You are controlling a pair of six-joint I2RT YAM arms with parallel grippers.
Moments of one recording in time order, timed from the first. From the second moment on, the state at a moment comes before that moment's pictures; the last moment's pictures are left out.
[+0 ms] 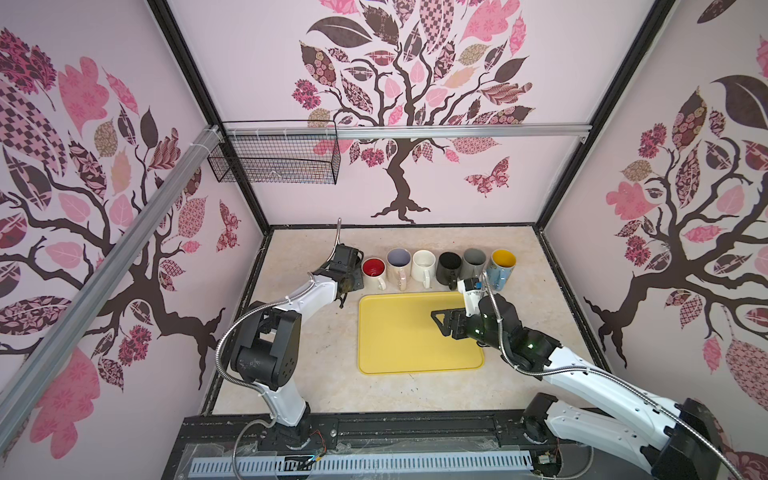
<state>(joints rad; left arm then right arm) -0.32 1.72 1.14 -0.34 -0.16 -0.42 0.72 0.96 0.62 -0.14 -0.04 0.62</state>
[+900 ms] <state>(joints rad) -0.35 1.68 1.11 -0.32 -0.24 -0.43 0.72 0.92 0.61 -0.13 -0.03 0.64</state>
